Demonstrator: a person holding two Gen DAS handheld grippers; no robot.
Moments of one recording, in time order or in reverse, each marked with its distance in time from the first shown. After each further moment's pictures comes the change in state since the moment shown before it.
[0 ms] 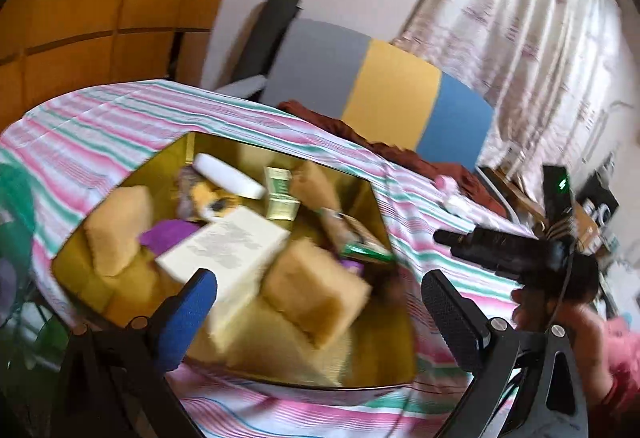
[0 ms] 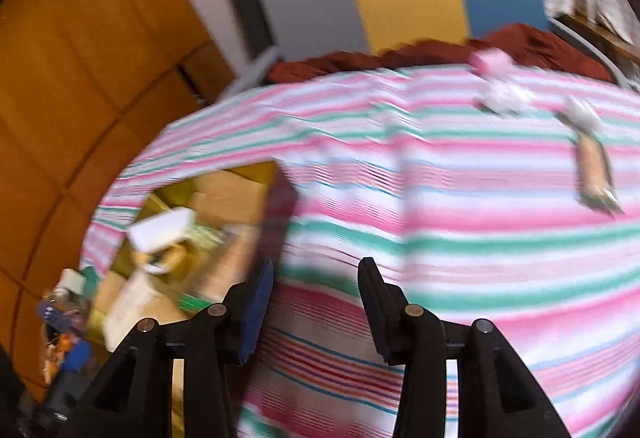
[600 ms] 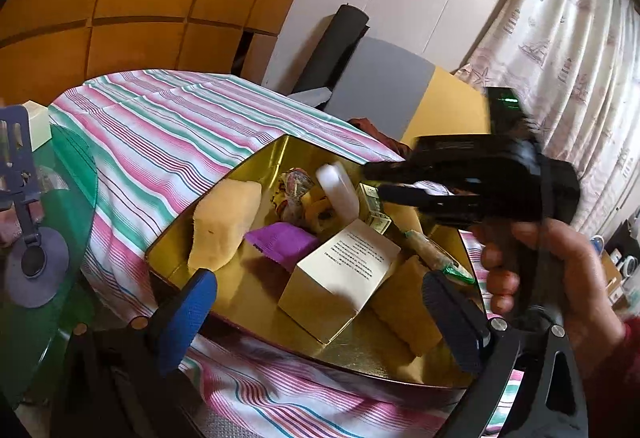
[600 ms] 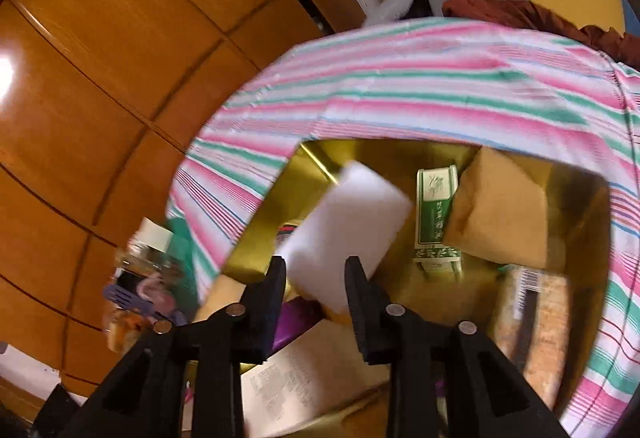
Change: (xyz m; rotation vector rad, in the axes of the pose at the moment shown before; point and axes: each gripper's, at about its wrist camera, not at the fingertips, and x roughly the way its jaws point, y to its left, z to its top) left arm -0.021 0.083 -0.007 -0.162 -0.072 0.148; right arm 0.084 0.181 0.034 -0.201 0.209 0.429
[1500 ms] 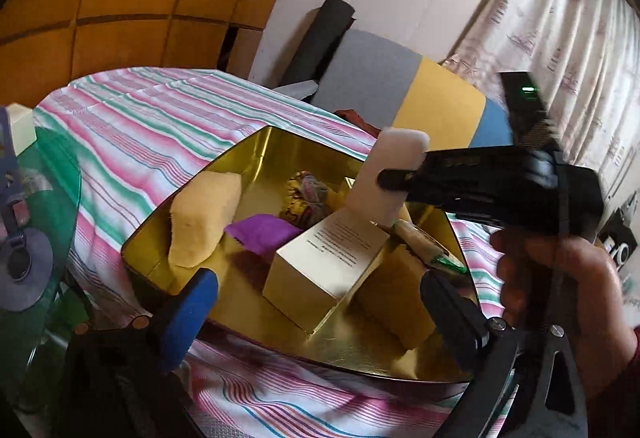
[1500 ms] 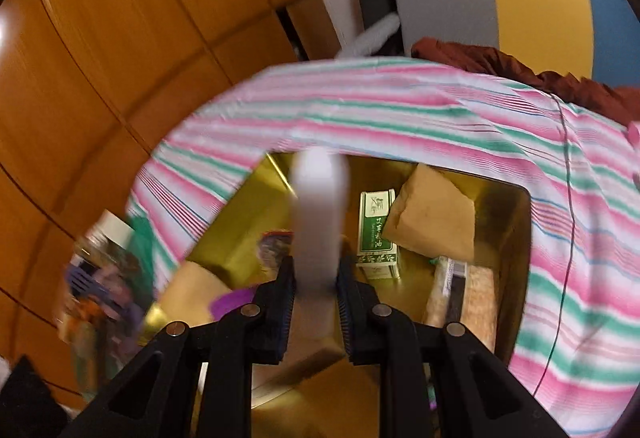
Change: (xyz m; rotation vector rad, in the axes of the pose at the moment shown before) left arm 0.008 -0.004 -0.005 0.018 0.025 -0.039; right arm 0.012 0.018 -0.009 -0.118 -0.002 -0.259
